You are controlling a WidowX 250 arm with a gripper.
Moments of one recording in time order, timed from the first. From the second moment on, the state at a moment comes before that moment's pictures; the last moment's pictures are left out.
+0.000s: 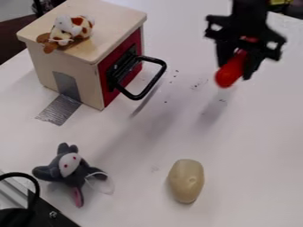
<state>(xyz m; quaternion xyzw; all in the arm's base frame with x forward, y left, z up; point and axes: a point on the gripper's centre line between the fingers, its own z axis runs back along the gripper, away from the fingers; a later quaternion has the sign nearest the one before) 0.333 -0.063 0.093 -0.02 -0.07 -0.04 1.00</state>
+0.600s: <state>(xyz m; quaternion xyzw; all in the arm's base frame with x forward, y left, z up) 0.310 -0.035 0.043 0.00 -0.08 -0.08 0.99</state>
